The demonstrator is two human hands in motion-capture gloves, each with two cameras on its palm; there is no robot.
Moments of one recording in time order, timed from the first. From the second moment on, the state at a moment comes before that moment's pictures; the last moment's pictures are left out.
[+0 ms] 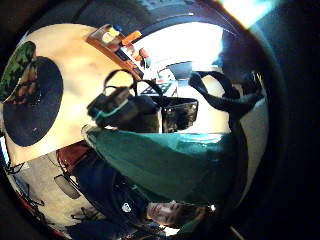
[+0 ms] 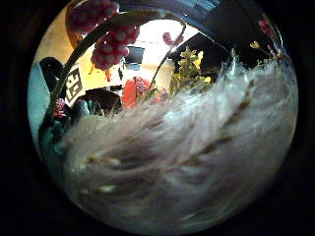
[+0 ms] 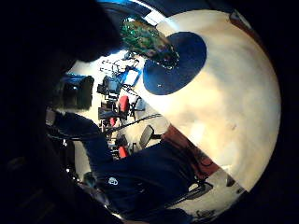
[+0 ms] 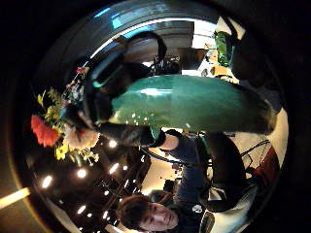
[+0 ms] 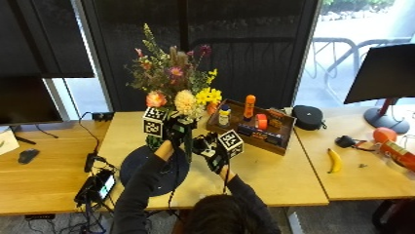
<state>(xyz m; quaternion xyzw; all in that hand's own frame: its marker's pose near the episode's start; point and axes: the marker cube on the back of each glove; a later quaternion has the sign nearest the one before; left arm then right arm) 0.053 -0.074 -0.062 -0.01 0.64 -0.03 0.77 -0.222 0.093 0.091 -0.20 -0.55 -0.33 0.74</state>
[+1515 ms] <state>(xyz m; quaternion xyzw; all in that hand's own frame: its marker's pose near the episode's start) -0.136 -0.091 0.101 -0.08 0.54 -0.19 0.82 -0.141 0.020 0.106 -0.09 -0.51 -0.28 0.81</state>
